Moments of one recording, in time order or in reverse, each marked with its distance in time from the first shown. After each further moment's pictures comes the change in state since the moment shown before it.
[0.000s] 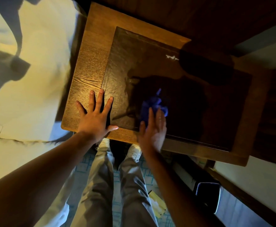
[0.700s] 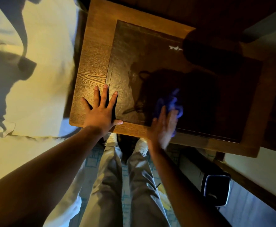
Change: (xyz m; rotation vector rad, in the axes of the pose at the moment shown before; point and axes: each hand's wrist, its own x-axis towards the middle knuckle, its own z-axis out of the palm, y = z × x) left_hand 0.001 -0.001 -0.001 0.025 -0.039 -0.023; right_hand -0.013 0.019 0.021 0.009 0.115 0.174
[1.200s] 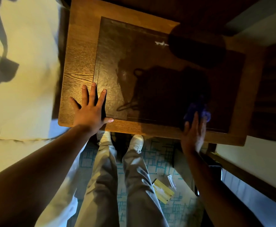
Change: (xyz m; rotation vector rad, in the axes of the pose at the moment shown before) left_hand -0.002 0.004 -0.005 -0.060 -0.003 0.007; right_hand 0.026 0.153 -0.062 -0.059 0.013 0.128
